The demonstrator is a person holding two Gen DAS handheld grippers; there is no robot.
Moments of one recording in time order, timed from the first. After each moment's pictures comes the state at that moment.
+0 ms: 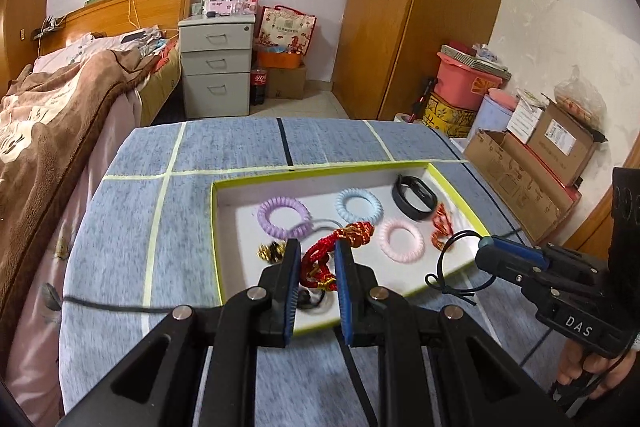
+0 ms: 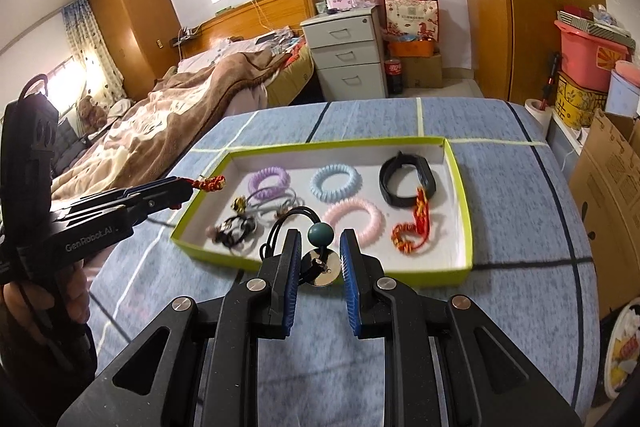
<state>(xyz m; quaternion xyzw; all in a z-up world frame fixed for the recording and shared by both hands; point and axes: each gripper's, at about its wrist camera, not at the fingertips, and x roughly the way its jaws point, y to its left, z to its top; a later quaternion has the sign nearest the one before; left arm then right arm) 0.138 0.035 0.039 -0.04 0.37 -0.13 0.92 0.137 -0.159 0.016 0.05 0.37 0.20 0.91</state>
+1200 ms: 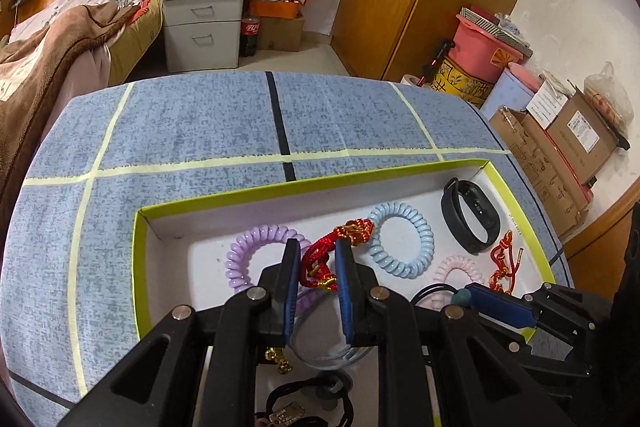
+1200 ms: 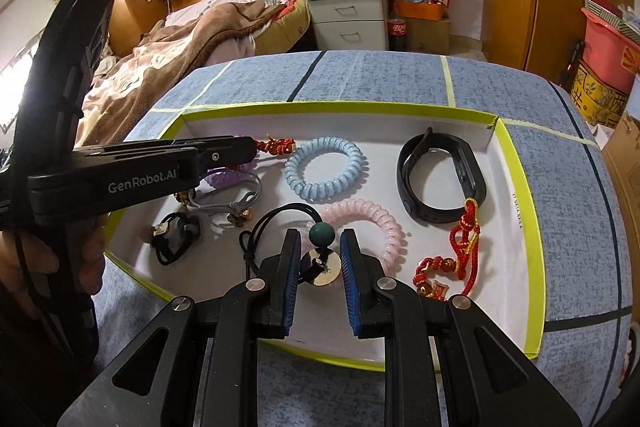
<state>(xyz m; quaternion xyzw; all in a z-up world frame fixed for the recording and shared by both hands) 0.235 0.013 -0.020 -0.06 0.45 -0.14 0.88 0.205 -0.132 -0.037 0.00 0.44 0.19 0.88</state>
